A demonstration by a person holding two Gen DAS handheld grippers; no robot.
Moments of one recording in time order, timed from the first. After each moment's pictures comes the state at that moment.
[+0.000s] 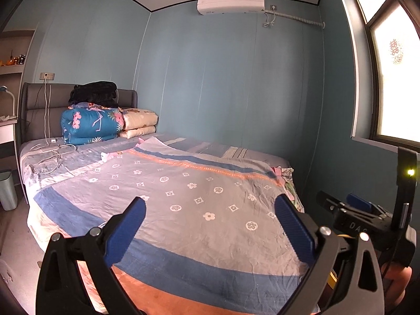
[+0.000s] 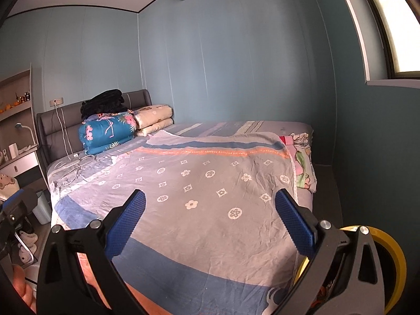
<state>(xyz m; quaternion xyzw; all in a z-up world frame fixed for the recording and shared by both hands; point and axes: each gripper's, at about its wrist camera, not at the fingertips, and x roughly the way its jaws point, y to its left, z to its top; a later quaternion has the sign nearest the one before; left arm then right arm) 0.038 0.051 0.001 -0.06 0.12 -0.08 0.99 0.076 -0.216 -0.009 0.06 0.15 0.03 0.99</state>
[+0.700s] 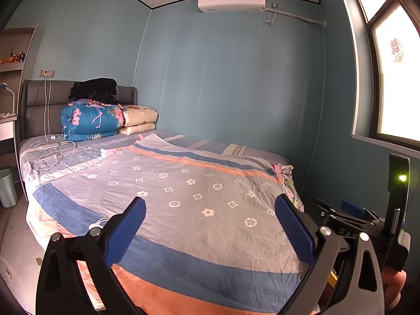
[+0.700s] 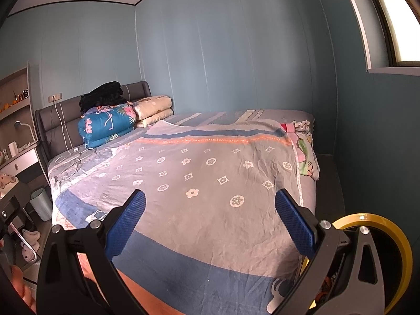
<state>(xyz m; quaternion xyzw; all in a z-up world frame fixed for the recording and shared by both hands) 0.036 0.048 -0.008 -0.06 0.12 -0.08 0.99 0.083 -0.214 -0.025 0.06 0.17 0.03 0.98</state>
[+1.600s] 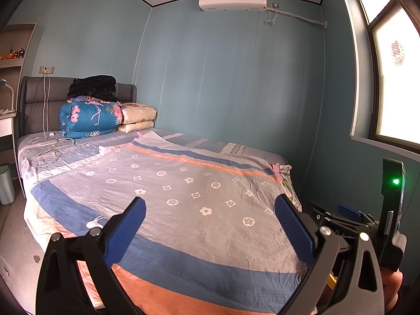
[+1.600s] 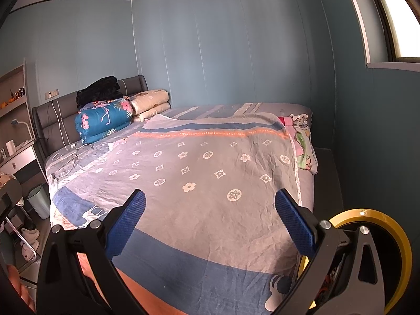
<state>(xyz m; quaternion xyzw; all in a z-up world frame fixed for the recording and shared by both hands) 0.039 0.045 -0.007 -0.07 0.13 -0.08 0.99 0.088 -0.213 -0.033 0.06 0.19 0.02 0.98</state>
